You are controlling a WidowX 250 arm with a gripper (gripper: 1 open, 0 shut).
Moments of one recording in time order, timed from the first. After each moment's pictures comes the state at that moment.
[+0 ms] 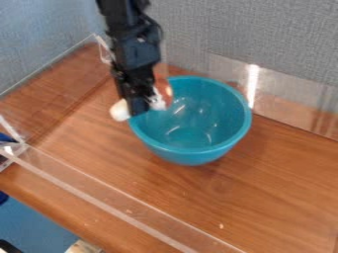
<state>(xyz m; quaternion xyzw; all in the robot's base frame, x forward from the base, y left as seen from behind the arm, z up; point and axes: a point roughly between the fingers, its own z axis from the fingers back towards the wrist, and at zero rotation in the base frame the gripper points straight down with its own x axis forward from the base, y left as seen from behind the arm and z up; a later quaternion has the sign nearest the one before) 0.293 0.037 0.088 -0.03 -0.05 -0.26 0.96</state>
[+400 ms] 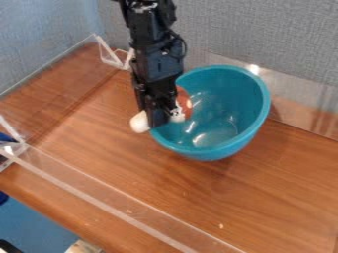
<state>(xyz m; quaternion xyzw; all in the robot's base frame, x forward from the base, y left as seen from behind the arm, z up) 0.293 0.021 0.080 -0.04 -0.03 -0.27 0.96</state>
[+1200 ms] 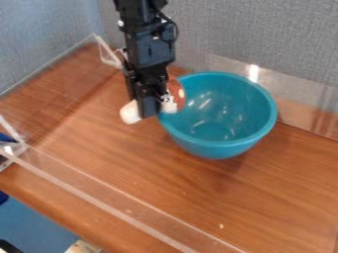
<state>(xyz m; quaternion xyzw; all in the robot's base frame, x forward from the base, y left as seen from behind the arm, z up) 0.285 0.028 0.106 -0.05 -0.02 -0.27 0.96</state>
